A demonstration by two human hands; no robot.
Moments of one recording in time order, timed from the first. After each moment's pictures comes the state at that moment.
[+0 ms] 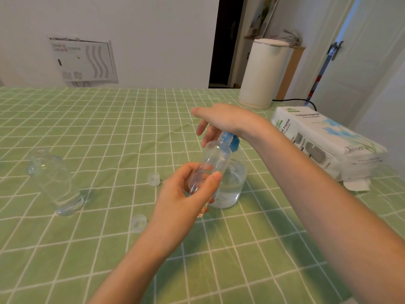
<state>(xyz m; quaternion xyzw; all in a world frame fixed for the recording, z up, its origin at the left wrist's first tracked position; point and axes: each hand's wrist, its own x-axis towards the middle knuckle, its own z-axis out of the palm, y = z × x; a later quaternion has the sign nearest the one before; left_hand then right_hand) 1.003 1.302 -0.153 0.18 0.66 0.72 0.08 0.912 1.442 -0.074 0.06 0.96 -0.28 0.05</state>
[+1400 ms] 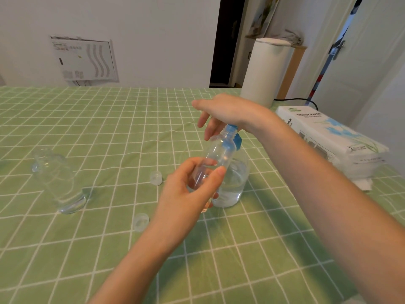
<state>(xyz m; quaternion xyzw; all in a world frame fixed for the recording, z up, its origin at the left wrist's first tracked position) 1.001 1.304 -0.148 0.19 0.66 0.73 0.08 0.910 1.442 -0.063 0.05 0.96 -0.28 0.04</state>
